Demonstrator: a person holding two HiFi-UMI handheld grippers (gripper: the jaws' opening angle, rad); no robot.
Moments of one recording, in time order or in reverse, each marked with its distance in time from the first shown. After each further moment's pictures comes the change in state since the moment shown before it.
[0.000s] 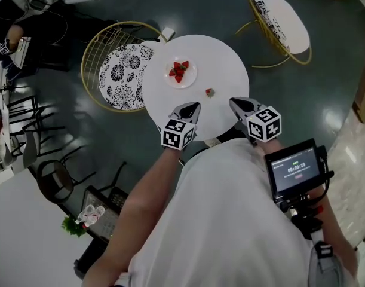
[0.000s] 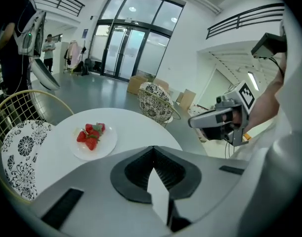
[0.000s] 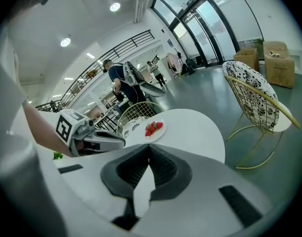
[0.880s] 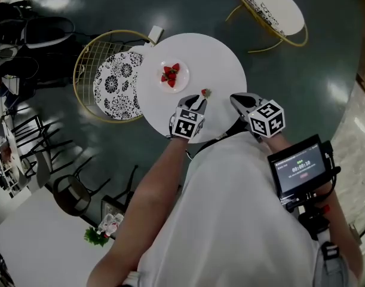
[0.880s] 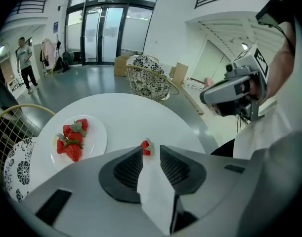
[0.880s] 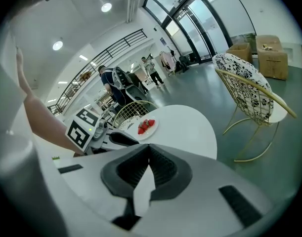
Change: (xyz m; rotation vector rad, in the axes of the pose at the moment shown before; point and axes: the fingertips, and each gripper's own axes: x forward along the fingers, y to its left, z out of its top) left arm 0.054 0.007 -0.028 0.208 0.259 -0.020; right arm -0.006 -0.008 -0.012 0.057 0.002 -0.038
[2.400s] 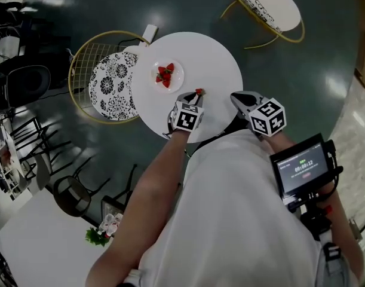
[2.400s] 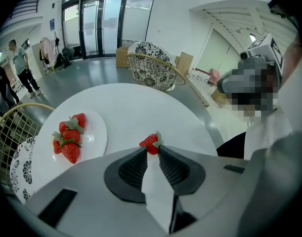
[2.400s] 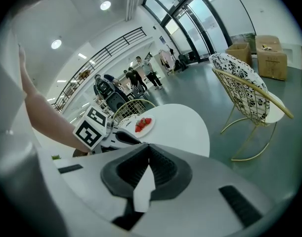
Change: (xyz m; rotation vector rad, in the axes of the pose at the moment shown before) left arm 0.044 0.017 -0.005 -0.008 0.128 0.051; right arm -0.001 -0.033 -0.003 0.008 0.025 -0.003
